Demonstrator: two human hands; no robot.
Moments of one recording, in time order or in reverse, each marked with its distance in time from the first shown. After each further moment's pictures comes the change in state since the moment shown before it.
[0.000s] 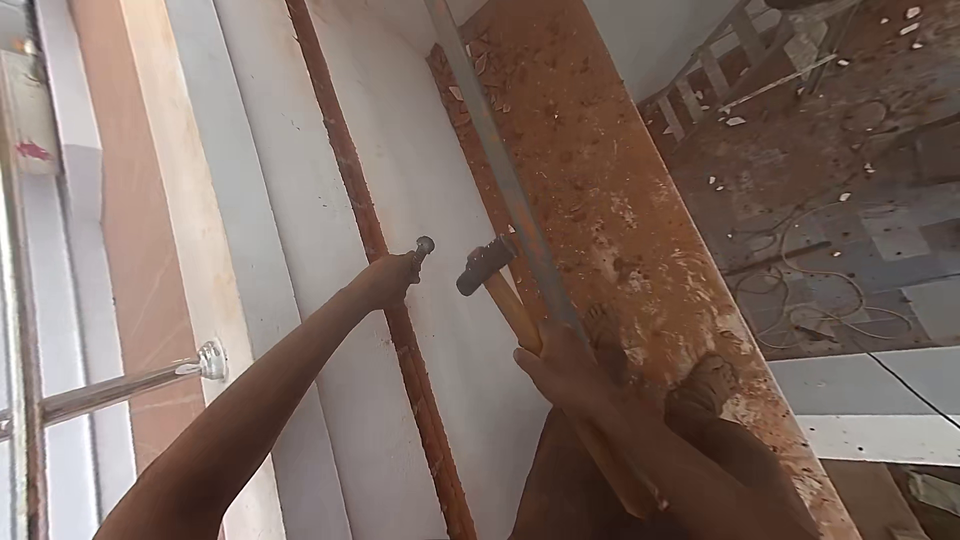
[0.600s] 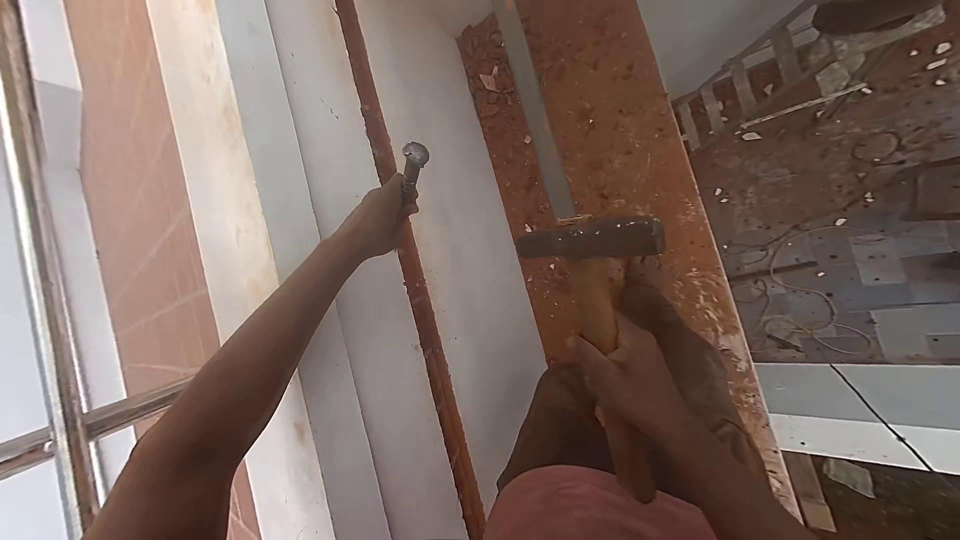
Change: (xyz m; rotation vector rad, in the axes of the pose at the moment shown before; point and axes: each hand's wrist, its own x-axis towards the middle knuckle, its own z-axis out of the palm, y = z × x) left_hand -0.006 -0.074 -0.110 -0.121 0.554 0.190; right_hand 0.011 -0.054 -0.016 0.118 0.361 -0.148
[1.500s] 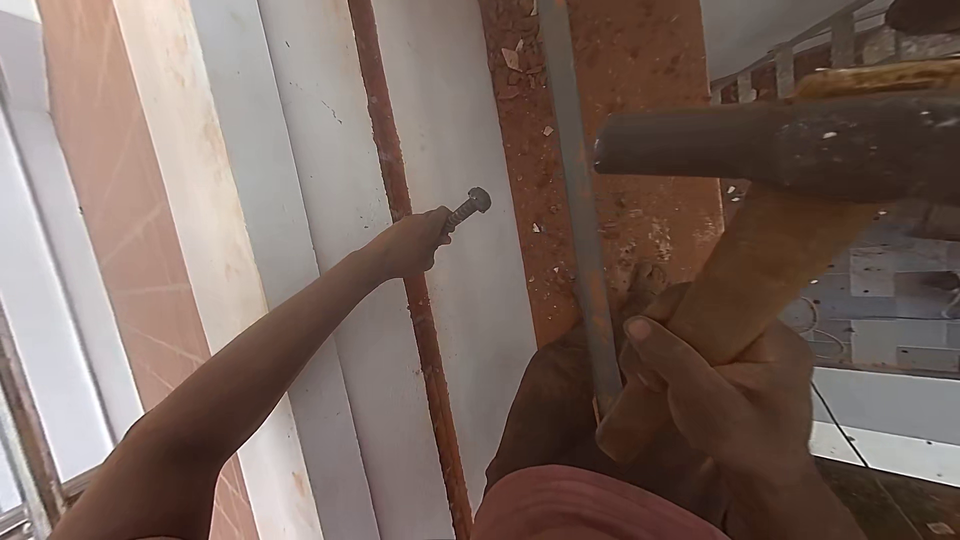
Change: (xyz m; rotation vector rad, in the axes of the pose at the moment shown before) left_hand 0.051 -0.025 0.012 -0.118 -0.310 0.010; right_hand 0.076 -0.111 -0.034 0.317 0.079 -0.389
